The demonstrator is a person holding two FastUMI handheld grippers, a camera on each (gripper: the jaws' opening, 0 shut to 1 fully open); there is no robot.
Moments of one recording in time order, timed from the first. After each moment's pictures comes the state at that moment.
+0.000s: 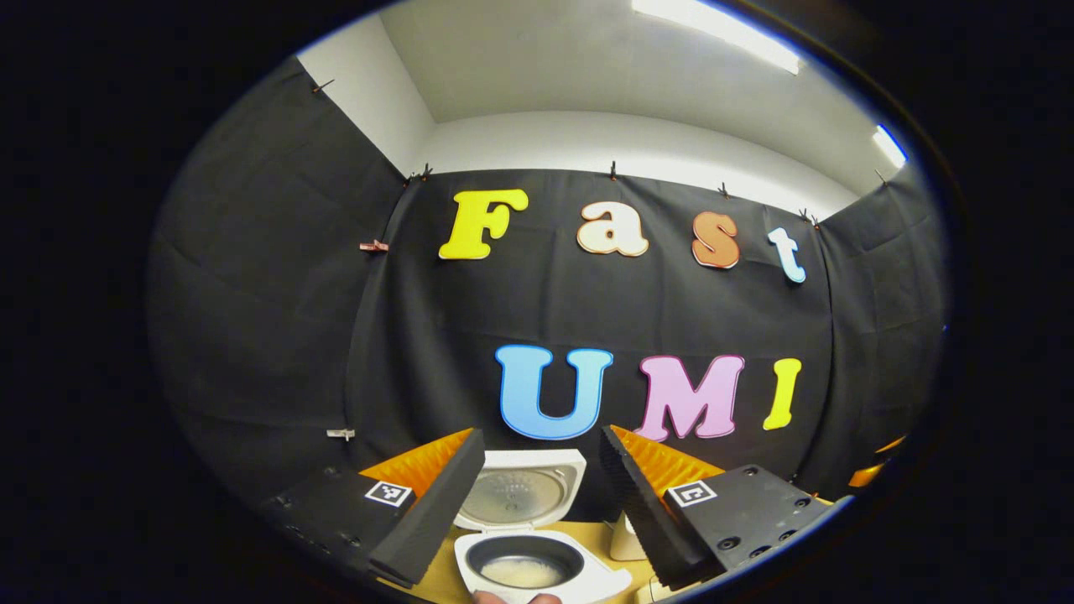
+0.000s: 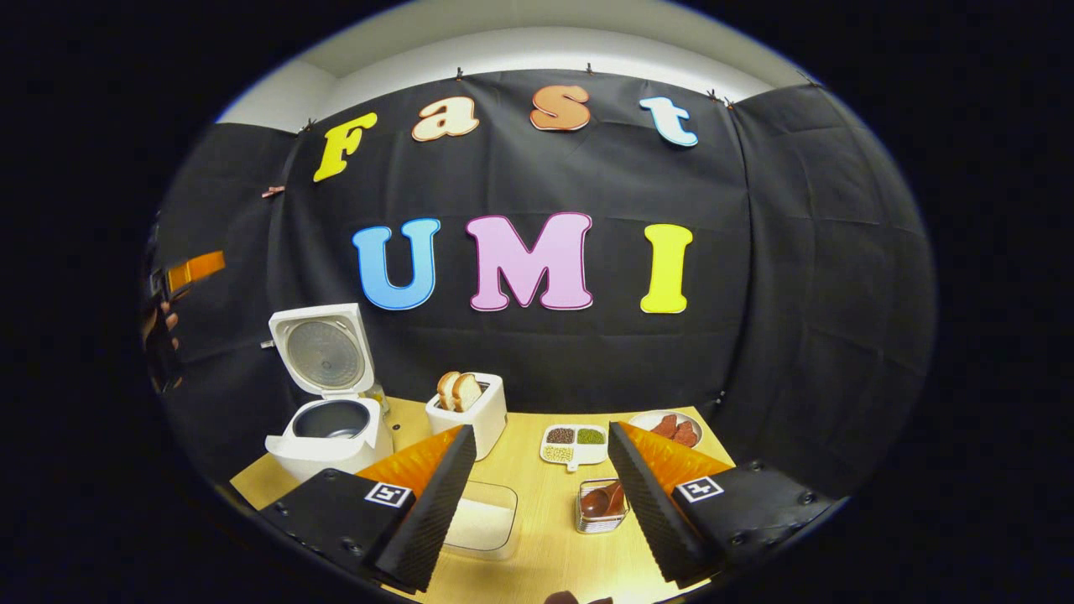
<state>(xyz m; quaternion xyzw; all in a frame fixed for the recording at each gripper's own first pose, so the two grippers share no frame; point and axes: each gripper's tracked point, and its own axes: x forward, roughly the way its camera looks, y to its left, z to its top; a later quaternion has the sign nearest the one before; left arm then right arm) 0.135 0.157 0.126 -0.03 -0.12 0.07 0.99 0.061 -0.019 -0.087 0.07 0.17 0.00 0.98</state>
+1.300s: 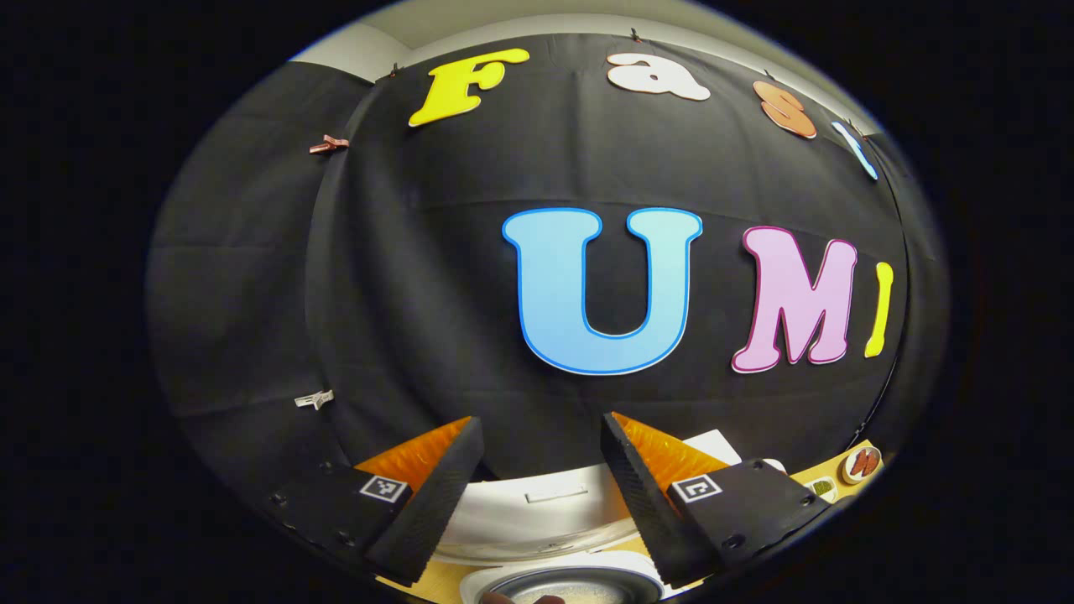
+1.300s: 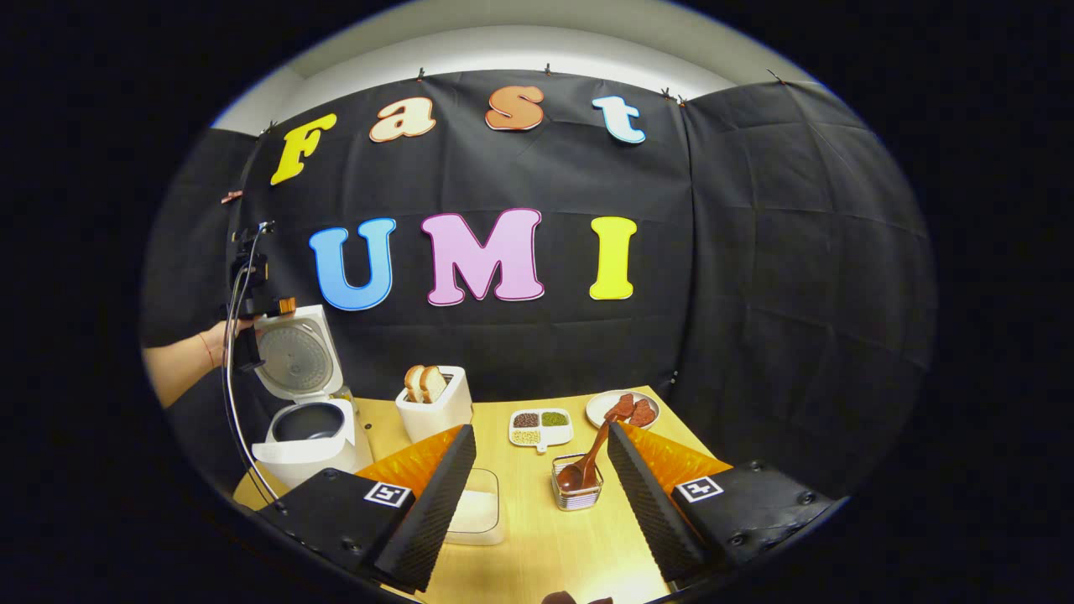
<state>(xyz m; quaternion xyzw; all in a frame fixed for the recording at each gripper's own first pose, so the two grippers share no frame) 0.408 0.222 -0.005 -0.01 0.07 0.11 0.99 0.015 -0.028 -0.080 0.09 0.18 -0.10 0.98</state>
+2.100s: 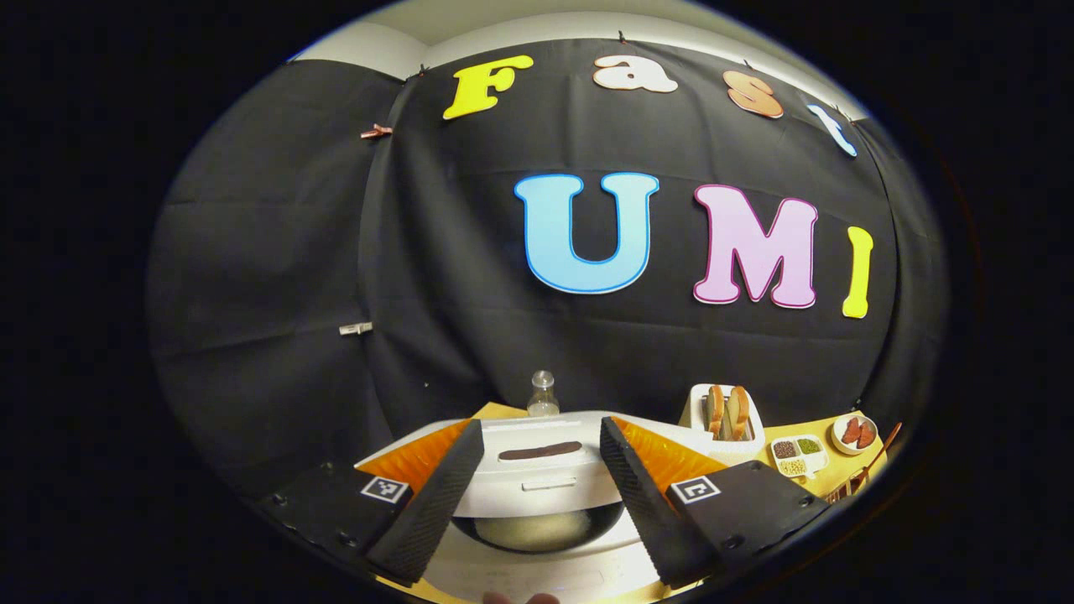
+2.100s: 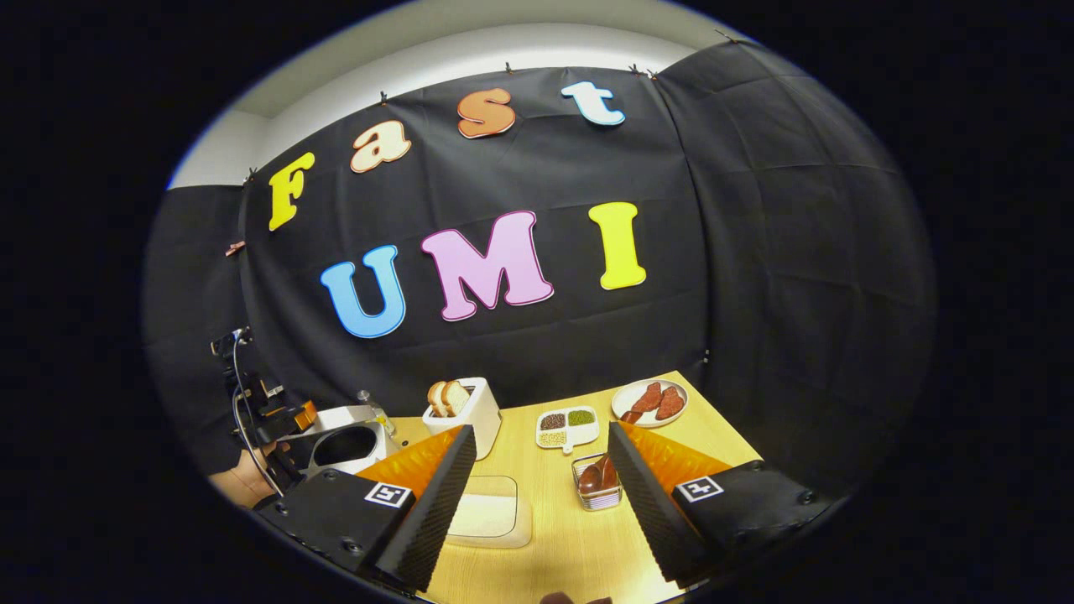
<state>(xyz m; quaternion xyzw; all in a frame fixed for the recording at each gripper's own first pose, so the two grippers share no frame) 0.239 0.130 -0.120 -0.02 0.11 0.15 0.98 0.018 -0.065 -0.079 0.16 0.18 -0.05 0.97</state>
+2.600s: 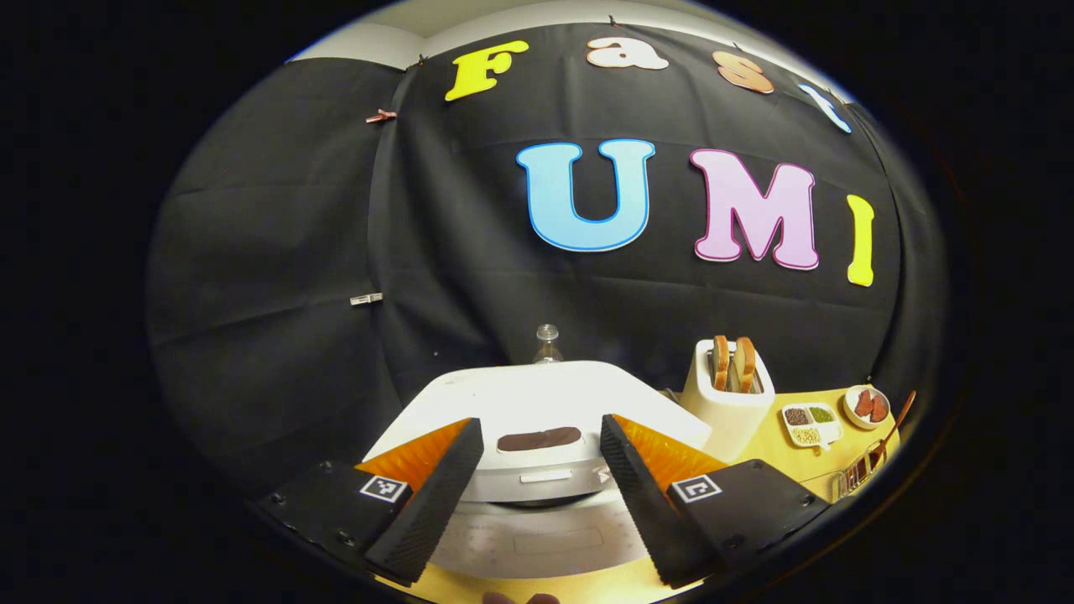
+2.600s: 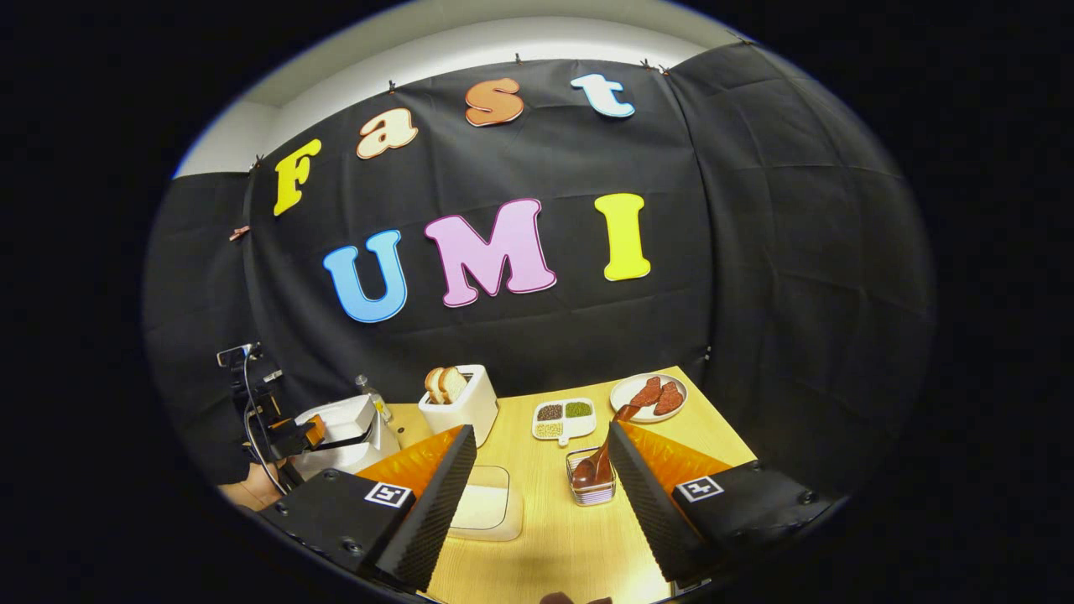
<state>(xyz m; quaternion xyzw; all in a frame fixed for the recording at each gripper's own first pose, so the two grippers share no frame) 0.215 0.115 -0.179 -0.01 0.15 0.17 0.97 0.020 -0.066 -0.091 0.15 0.20 -0.04 0.97</state>
